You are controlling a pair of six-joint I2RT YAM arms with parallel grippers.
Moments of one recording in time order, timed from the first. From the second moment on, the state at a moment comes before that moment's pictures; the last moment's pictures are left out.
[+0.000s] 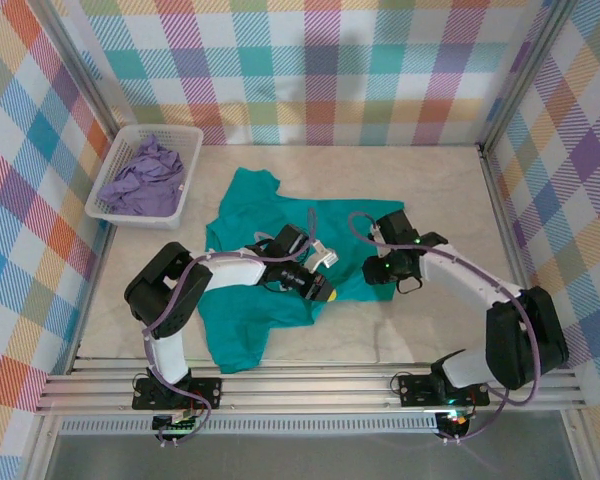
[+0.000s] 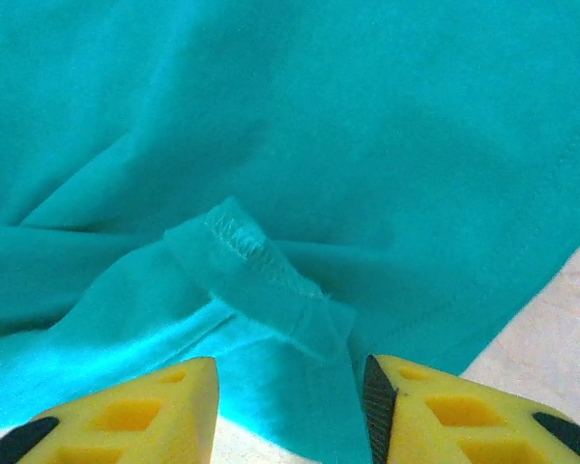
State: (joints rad) left arm -0.72 1.84 1.00 -0.11 0.77 -0.18; right arm 0.43 1.45 0.89 -0.67 -0.07 0.14
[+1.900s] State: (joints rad) left arm -0.56 1.04 0.57 -0.57 0.07 -0.72; right arm -0.11 1.39 0.90 -0.48 -0.80 0.34
